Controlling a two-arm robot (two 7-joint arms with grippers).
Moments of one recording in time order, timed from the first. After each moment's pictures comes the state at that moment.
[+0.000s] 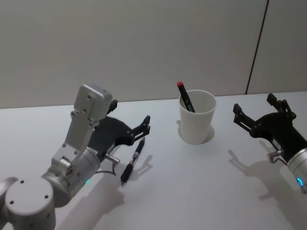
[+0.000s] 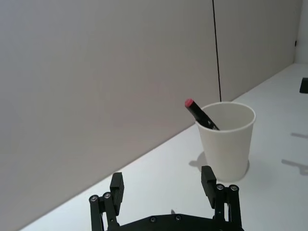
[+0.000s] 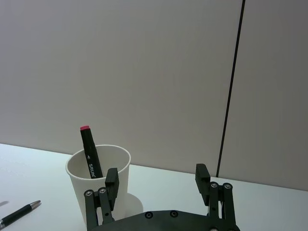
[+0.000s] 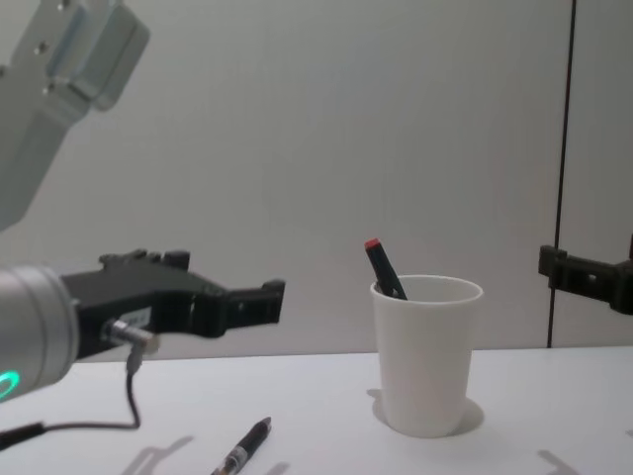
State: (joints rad) left arm -0.12 0.51 0.41 -1.81 -0.33 0.20 -0.01; right arm -0.01 0.34 -0.23 -1.77 0.29 0.03 0.07
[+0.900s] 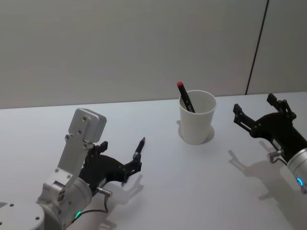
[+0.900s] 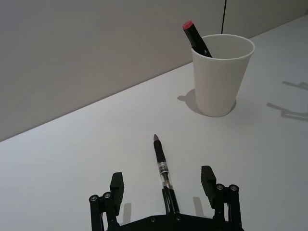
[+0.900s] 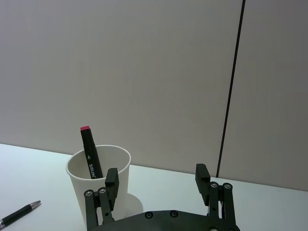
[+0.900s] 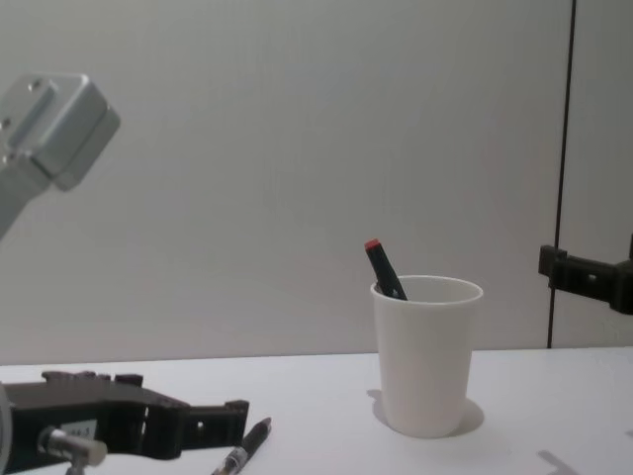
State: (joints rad) left arm 0.03 0.58 0.39 -1.97 -0.50 0.45 0.12; right arm -0.01 0.34 -0.23 -1.77 0.29 0.03 0.07
